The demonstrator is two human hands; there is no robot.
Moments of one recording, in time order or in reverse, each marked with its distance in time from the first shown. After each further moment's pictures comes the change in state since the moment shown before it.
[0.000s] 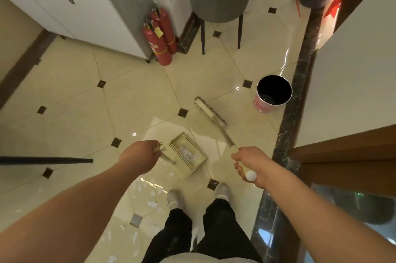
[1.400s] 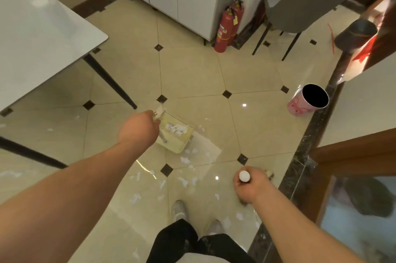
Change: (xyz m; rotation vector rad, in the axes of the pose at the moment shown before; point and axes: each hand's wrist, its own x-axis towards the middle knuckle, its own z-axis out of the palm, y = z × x) left_hand -0.312 -0.392 0.107 -0.345 0.321 -0.279; right_hand -0.142 0.343 0.367 0.903 0.060 0.166
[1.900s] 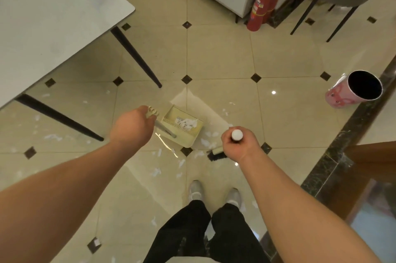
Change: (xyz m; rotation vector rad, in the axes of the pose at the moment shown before) left_hand -0.041 -0.068 0.019 0.030 0.047 -0.106; right_hand 0.043 0.045 0.075 0.008 -0.248 0.177
